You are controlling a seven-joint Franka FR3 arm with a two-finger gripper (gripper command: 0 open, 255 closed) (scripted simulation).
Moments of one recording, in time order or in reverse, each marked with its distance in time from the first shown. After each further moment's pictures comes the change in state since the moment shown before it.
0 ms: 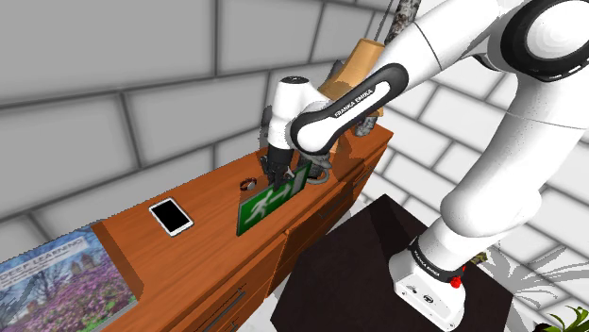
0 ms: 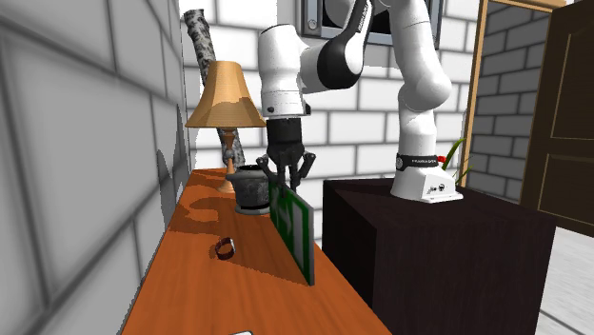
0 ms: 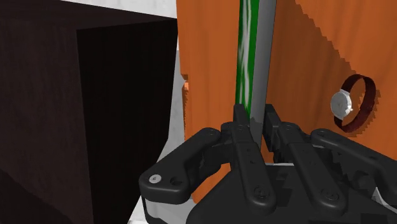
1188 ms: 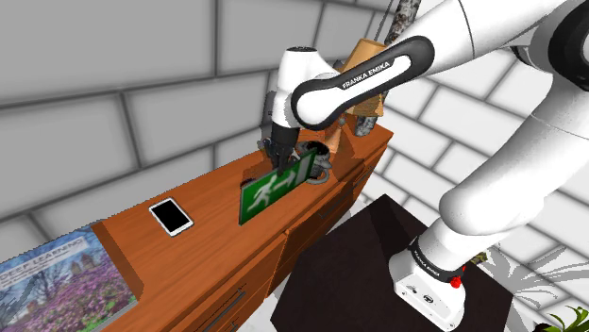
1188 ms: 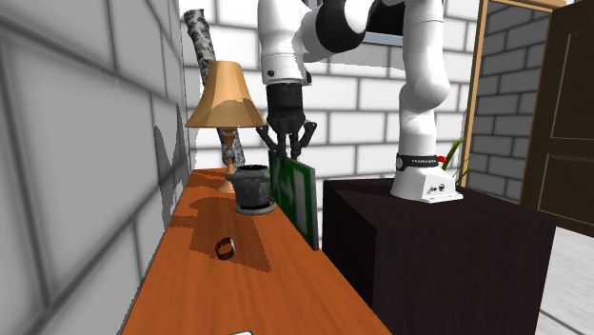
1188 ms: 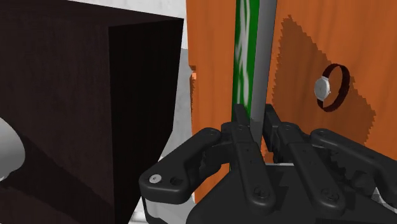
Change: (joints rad) arm -0.053 -0.184 0.068 0.028 0.192 -0.164 -0.128
